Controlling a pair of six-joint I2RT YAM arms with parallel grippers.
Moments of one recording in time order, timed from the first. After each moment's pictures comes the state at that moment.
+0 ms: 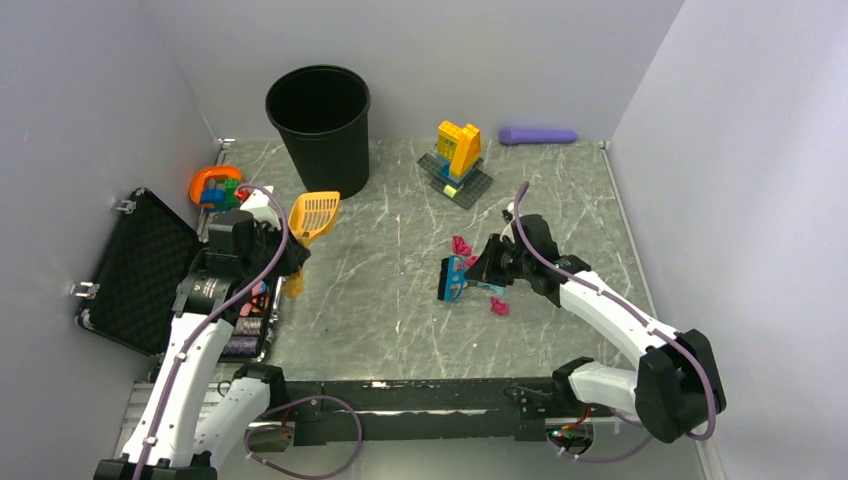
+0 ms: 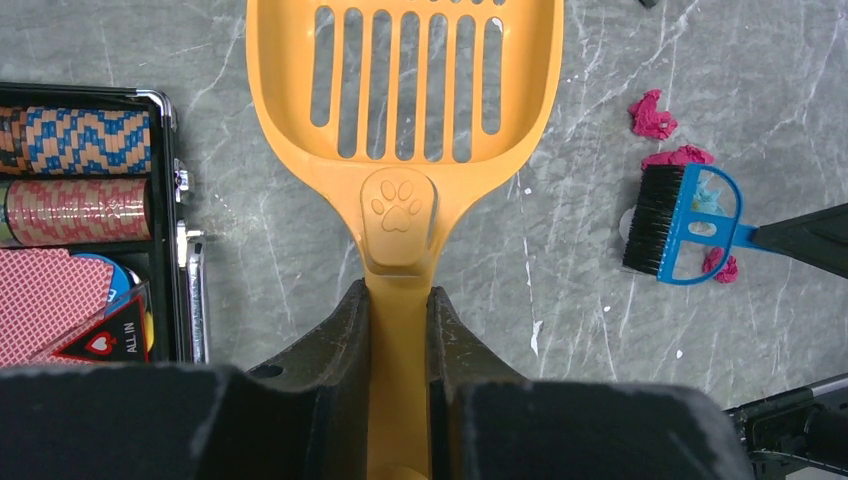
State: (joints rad) left arm -0.13 0.79 0.90 -0.70 0.17 -0.30; right arm 0.43 1.15 0.67 -0.25 -0.32 0.68
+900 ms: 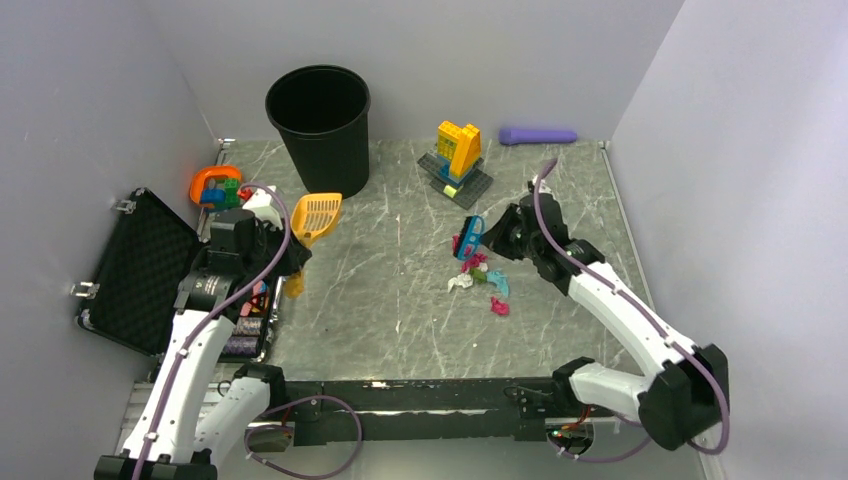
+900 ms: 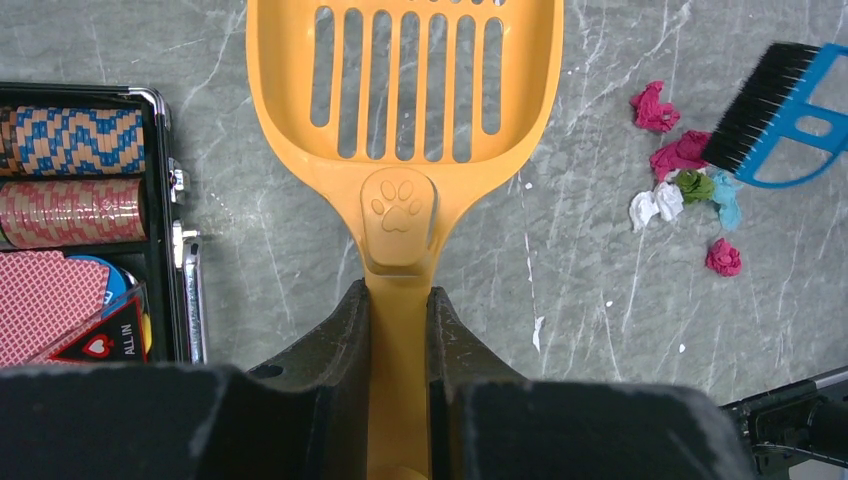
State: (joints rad) left arm -0.13 0.81 0.90 -0.70 0.19 -0.28; right arm 0.43 1.10 0.87 -0.39 0.00 0.75
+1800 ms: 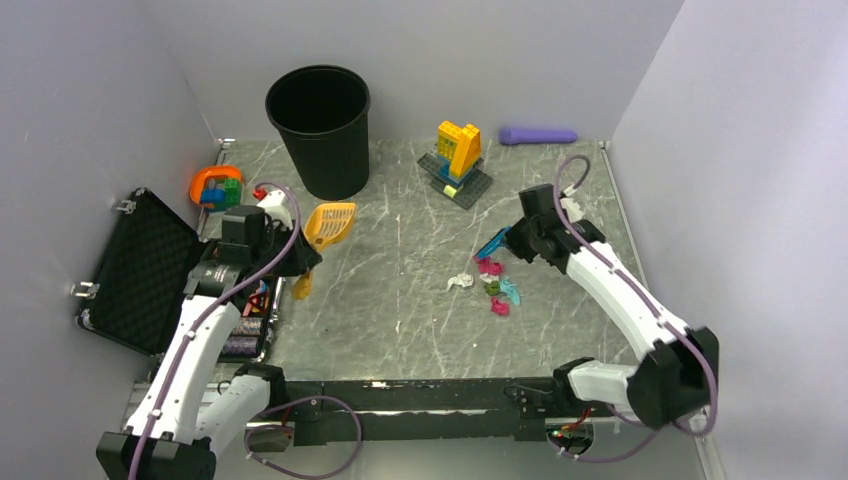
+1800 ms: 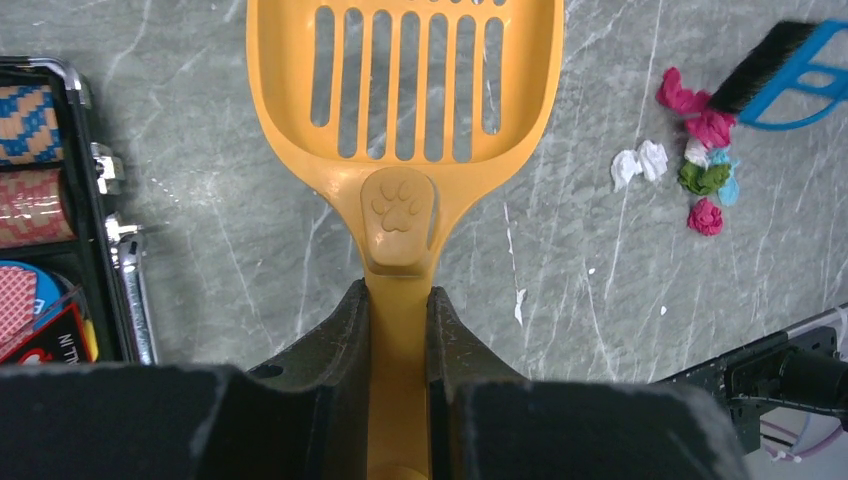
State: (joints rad) left arm -0.13 0.87 0.89 -0.68 0.27 -0.28; right arm 0.36 1.29 1.00 -0.66 0.18 1.18
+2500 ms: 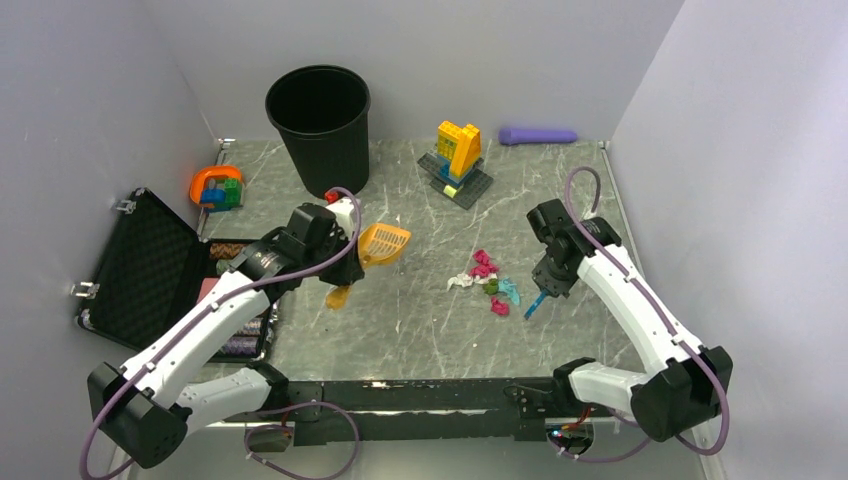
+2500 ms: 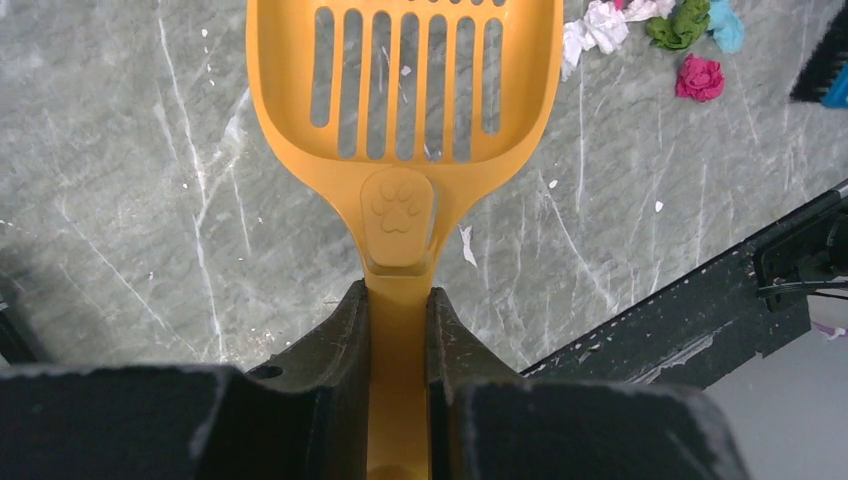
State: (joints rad) left arm -0.58 1.06 0.99 -0.72 0.10 -0.31; right arm 0.35 1.18 1.10 -1.28 0.36 1.10
